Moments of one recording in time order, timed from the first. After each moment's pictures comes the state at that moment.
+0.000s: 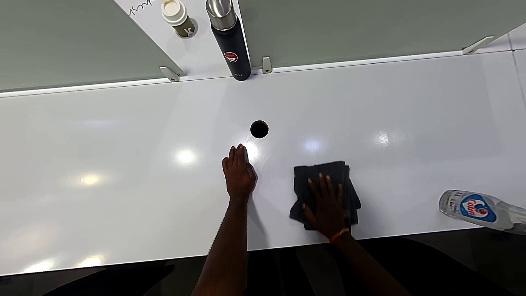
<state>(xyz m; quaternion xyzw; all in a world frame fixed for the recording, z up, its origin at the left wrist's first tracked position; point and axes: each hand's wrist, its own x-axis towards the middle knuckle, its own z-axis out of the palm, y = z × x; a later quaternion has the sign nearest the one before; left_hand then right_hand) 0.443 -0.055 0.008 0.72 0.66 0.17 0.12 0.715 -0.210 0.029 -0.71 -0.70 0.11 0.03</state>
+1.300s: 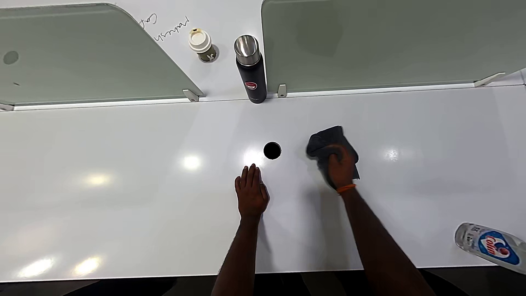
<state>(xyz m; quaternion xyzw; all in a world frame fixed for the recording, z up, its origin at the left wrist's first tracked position) 0.446 -0.054 0.004 0.73 0.67 0.13 0.09 0.737 0.001 0.055 -0.72 -0.49 0.27 0.41</state>
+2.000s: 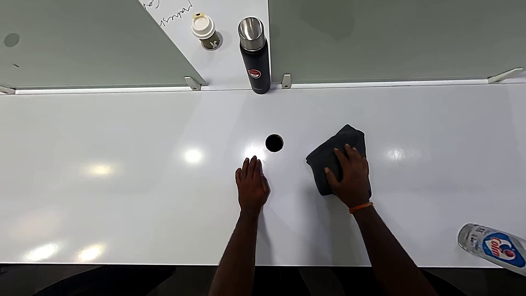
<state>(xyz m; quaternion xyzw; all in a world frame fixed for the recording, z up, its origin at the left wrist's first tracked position) 0.446 -0.053 0.005 0.73 0.67 0.13 0.09 0.759 -0.054 0.058 -0.72 -0.66 0.11 0.15</state>
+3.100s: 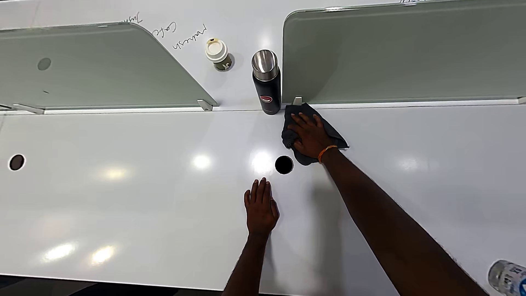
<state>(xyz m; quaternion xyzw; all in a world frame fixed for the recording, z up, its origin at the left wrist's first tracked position) 0.446 -0.050 0.006 0.73 0.67 0.12 0.06 0.674 0.179 0.026 -0.52 -0.84 0.16 0.04</state>
